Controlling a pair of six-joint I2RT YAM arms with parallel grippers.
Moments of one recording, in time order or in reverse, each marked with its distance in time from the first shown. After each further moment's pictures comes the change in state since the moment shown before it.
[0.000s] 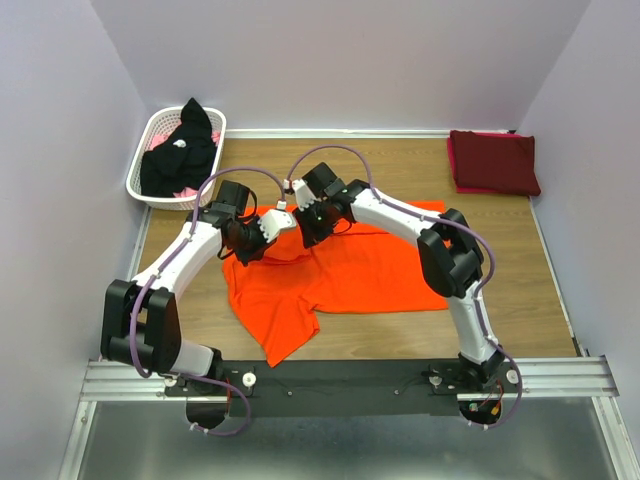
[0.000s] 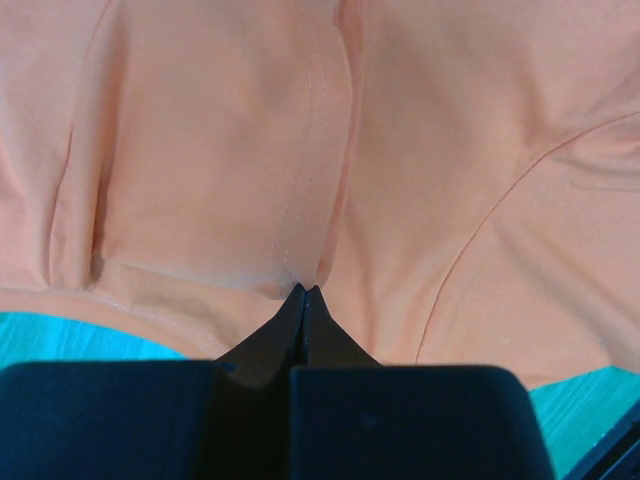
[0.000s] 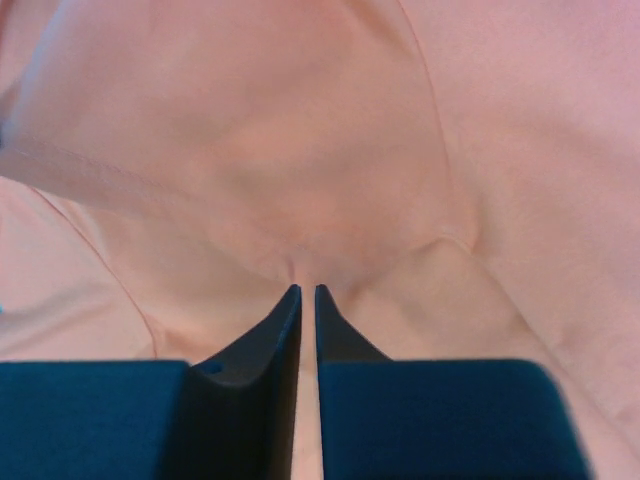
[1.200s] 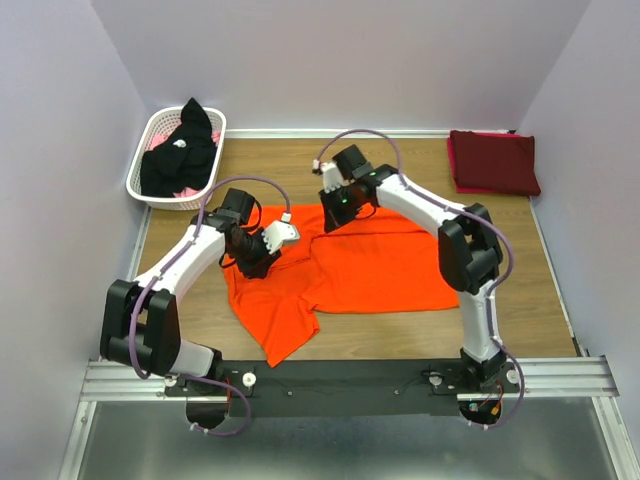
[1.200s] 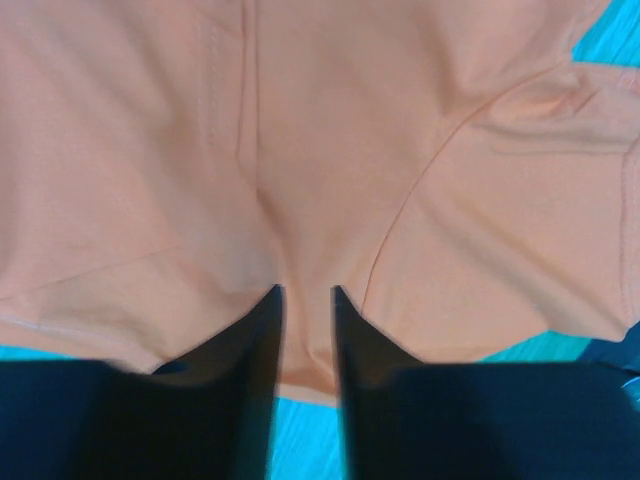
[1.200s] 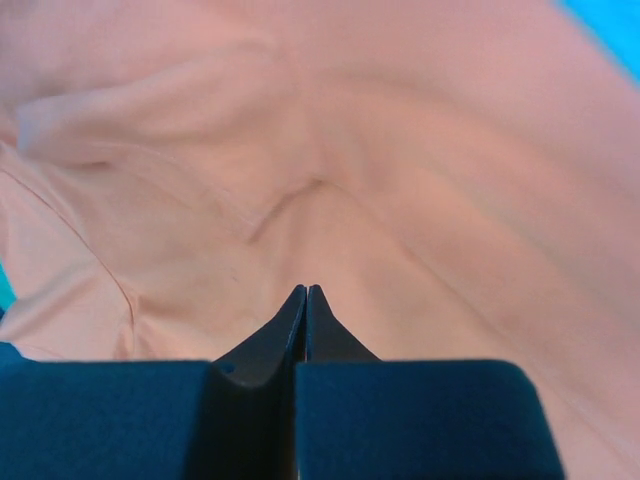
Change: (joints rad) left arm -0.034 -0.008 -0.029 -0.087 0.039 0.016; right arm -0.127 -0.055 -0.032 -0.042 -0.063 0.010
